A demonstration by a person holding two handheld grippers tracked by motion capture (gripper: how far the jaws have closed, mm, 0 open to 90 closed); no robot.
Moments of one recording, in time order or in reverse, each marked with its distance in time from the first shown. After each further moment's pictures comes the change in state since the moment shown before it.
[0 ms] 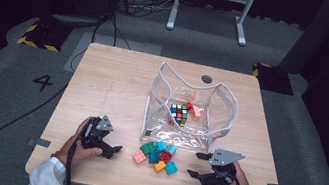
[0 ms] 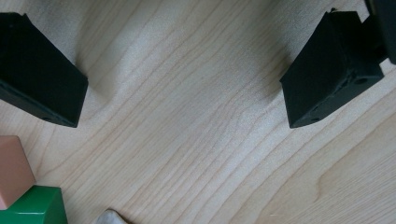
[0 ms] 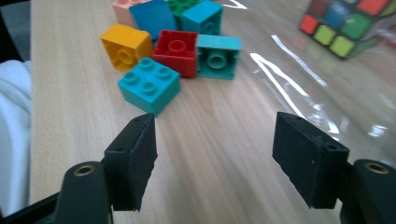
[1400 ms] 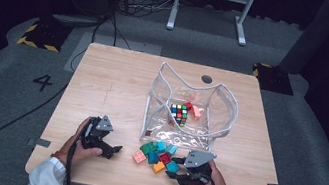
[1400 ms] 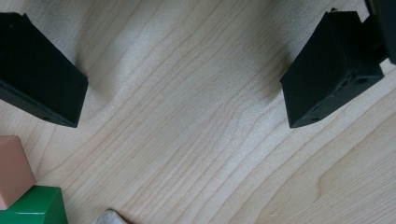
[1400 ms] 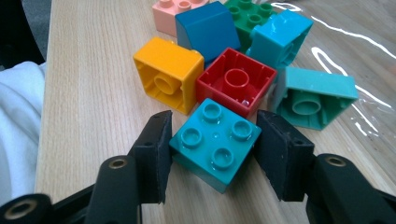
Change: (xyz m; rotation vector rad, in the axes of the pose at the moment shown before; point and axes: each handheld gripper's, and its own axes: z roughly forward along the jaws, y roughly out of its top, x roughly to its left) left arm 0.000 0.000 0.000 0.001 0.000 0.000; right arm 0.028 0.018 0.052 0.038 0.058 -0.029
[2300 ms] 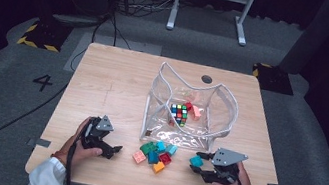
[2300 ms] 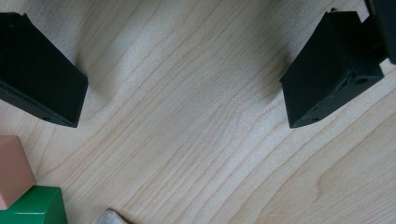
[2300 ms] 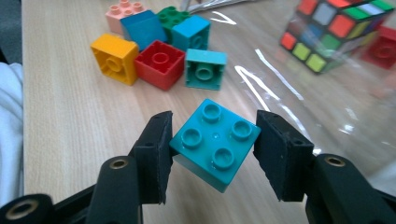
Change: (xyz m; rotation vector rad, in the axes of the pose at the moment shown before) left arm 0.000 0.000 0.000 -0.001 0.002 0.000; right arm -0.025 -0.014 -0.070 -0.052 -0.137 0.000
